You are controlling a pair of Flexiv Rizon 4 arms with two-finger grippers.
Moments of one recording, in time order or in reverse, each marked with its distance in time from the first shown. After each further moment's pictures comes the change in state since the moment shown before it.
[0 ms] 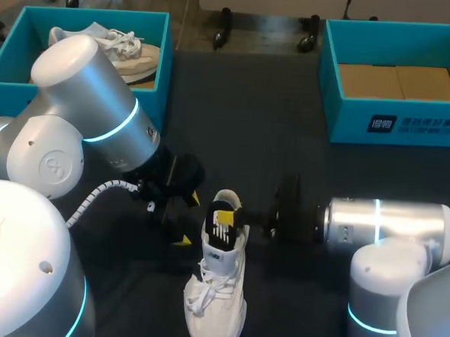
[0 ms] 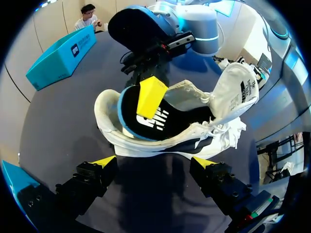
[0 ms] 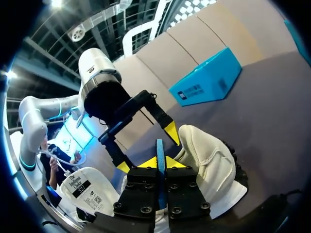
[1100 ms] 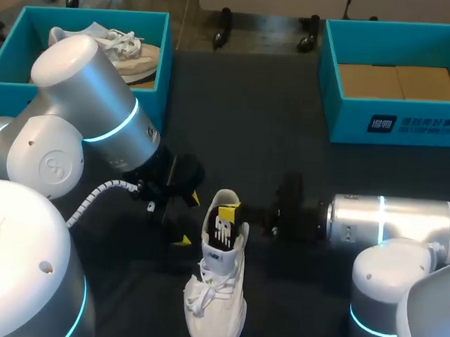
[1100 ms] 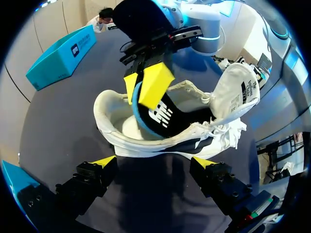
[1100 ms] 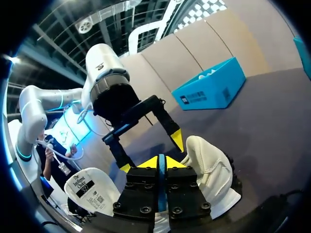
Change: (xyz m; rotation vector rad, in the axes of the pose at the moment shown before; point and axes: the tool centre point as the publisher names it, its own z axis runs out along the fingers) left arm 0.000 0.000 0.000 0.000 0.000 0.000; right arm 0.006 0.011 -0.005 -0.004 -0.018 -0.097
